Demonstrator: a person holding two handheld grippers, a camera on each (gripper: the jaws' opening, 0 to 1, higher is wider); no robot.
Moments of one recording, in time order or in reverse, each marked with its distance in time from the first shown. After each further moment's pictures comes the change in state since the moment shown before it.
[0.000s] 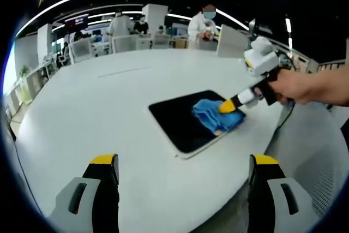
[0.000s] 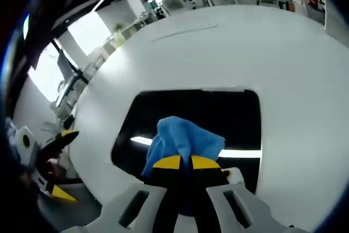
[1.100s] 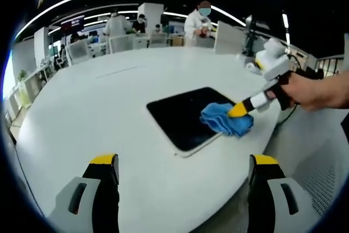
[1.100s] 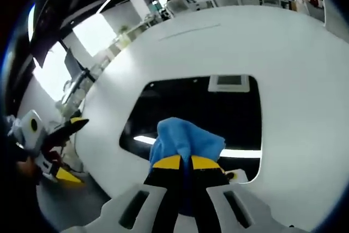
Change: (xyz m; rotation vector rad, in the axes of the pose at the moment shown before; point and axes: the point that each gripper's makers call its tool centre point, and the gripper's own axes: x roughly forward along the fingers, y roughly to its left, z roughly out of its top) left arm 0.001 0.001 -0.003 0.009 0.020 0.006; right arm -0.013 0.006 -0.023 -0.002 -0.016 0.045
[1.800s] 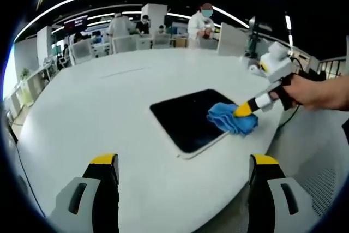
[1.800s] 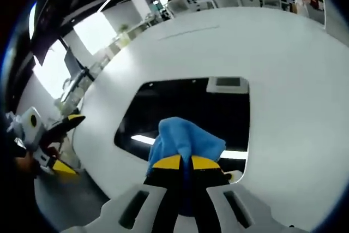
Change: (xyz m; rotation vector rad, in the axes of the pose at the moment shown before) left arm -0.001 0.002 0.004 0.007 -0.019 0.010; right arm -0.009 -0.018 0.002 -0.021 0.001 -0.020
